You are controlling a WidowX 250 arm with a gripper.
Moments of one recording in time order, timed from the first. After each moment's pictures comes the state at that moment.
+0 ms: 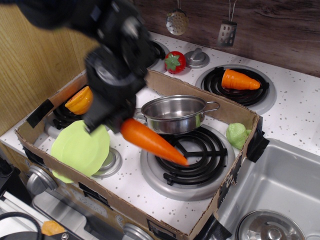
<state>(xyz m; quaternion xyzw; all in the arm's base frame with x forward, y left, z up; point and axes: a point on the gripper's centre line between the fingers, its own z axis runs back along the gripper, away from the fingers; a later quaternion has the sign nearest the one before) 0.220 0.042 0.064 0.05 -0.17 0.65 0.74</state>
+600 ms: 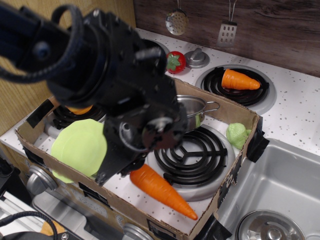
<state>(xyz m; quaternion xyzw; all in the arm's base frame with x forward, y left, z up) 0.185 0.015 0.040 0.09 -0.22 0.64 0.73</state>
